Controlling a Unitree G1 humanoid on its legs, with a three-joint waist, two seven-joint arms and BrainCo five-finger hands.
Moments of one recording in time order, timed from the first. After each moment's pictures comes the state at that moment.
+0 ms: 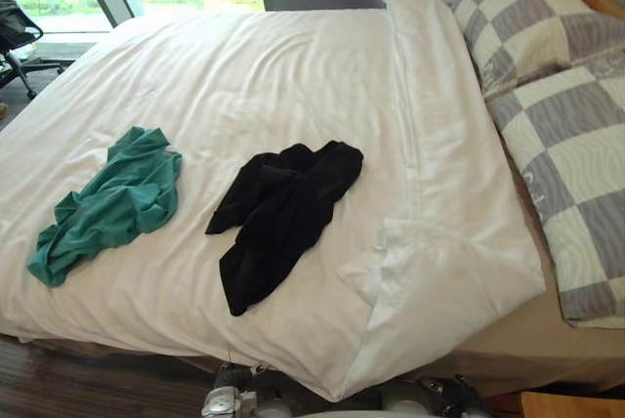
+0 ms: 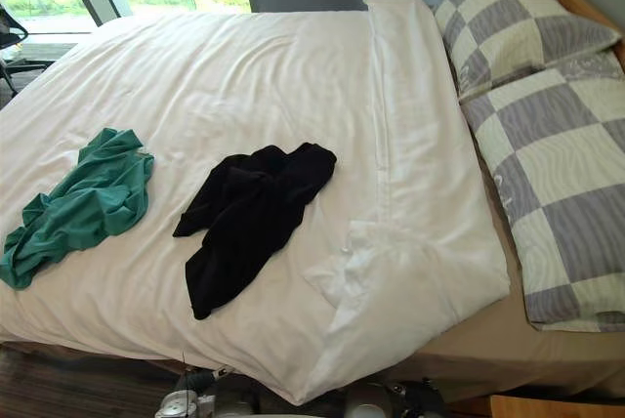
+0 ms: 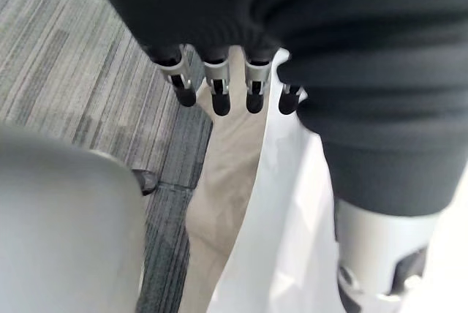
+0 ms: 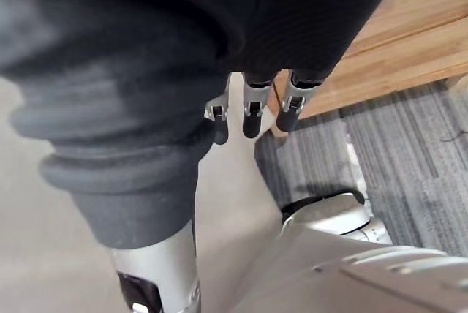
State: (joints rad) left arm 0.08 0.00 0.18 0.97 0.08 0.01 0.15; right arm 0.07 -0.06 -0.41 1.03 -0.04 0.03 -0.12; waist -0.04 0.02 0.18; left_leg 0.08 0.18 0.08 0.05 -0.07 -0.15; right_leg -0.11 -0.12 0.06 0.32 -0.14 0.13
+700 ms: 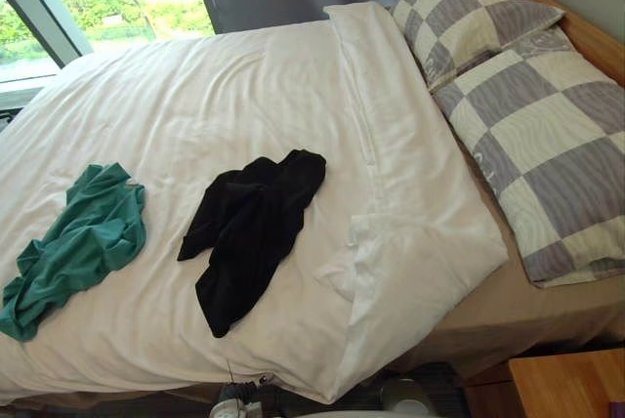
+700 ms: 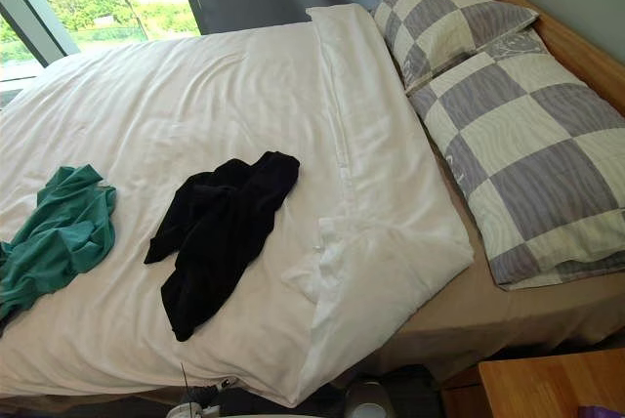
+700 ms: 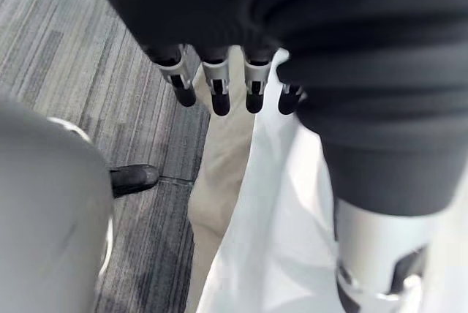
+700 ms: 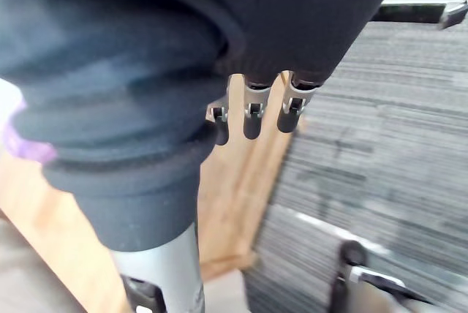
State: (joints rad) left arm 0.09 -0.01 0.25 0.99 0.08 0.02 0.15; right arm 0.24 0.01 -0.92 0.75 0.30 0.04 -0.29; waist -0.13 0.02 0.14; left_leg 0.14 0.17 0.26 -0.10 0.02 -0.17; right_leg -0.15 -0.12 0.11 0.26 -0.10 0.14
